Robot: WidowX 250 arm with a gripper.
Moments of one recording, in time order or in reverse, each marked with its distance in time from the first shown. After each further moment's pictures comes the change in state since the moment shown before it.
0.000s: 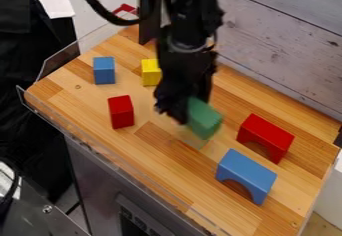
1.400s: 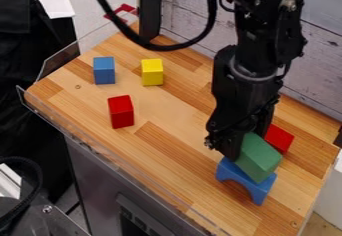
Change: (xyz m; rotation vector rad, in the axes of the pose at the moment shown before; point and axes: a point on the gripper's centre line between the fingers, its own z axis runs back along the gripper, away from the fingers) arm -0.080 0.008 0.009 0.042 0.060 -0.059
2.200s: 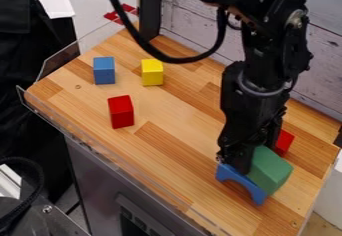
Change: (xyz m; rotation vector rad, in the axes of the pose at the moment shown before) arm -0.013 -0.003 -0.014 0.001 0.048 0.036
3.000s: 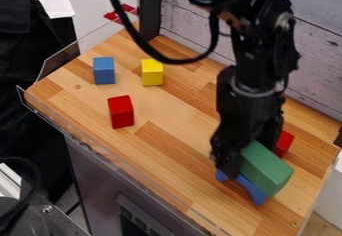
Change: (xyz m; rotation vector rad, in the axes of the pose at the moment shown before) arm 0.016 -0.002 0.003 -0.001 0.011 -0.072
